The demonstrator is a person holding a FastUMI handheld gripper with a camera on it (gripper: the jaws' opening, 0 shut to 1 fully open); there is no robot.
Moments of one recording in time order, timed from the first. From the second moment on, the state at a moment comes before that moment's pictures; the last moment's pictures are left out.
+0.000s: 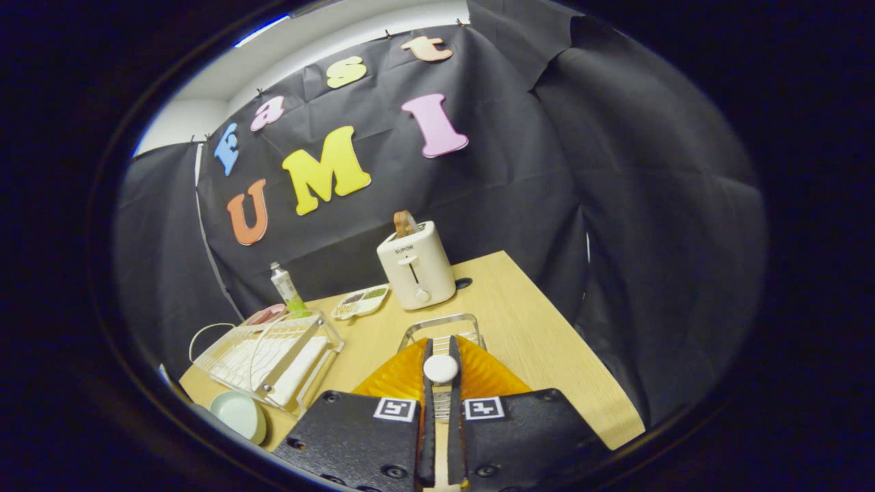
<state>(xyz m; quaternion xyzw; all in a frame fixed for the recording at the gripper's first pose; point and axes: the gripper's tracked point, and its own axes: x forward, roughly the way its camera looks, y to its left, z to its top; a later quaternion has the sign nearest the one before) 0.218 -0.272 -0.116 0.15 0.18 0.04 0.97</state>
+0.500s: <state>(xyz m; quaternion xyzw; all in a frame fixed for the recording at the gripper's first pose) 0.153 -0.251 -0.006 0.10 0.14 0.04 0.98</state>
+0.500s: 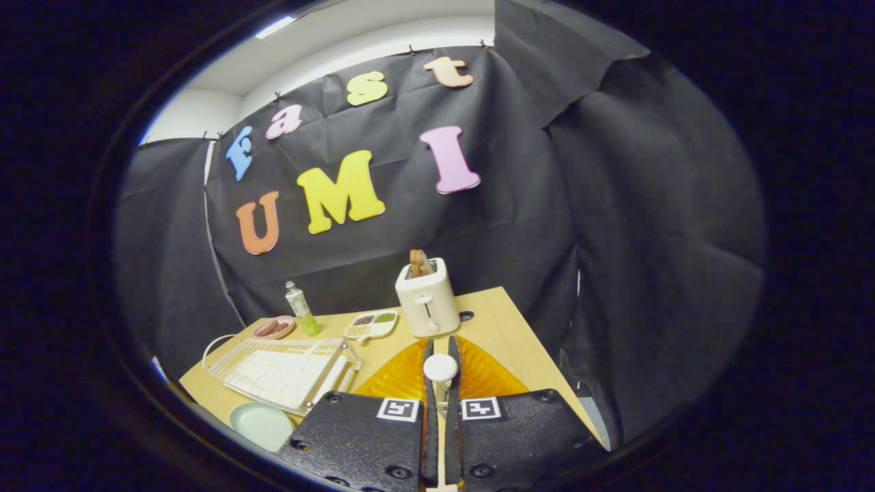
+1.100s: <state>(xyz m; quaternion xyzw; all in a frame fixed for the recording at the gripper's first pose) 0.049 -0.016 0.017 0.00 0.20 0.26 0.95</state>
